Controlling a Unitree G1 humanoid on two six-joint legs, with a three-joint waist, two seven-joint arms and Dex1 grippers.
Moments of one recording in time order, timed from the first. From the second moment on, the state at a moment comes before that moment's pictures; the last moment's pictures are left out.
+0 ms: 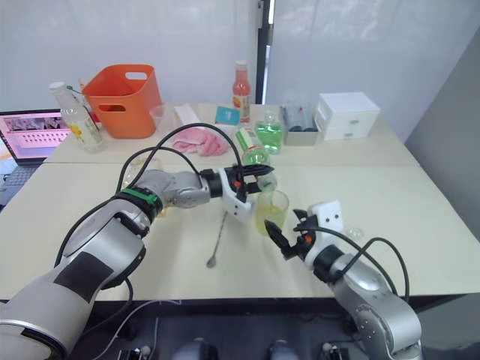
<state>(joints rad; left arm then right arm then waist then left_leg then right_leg) -1.33 0.31 -0.71 1.25 0.94 -1.00 0.27 -0.06 -0.39 -0.09 -0.64 0.61 0.72 0.26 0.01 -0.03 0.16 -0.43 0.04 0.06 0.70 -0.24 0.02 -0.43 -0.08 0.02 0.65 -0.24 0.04</state>
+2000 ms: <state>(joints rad) -0.20 0.93 0.80 -0.30 -0.88 0.94 -0.91 -0.30 -0.66 -0.13 -0.49 0.83 0.78 0.74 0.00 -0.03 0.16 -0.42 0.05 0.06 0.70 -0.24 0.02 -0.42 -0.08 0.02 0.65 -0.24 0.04</state>
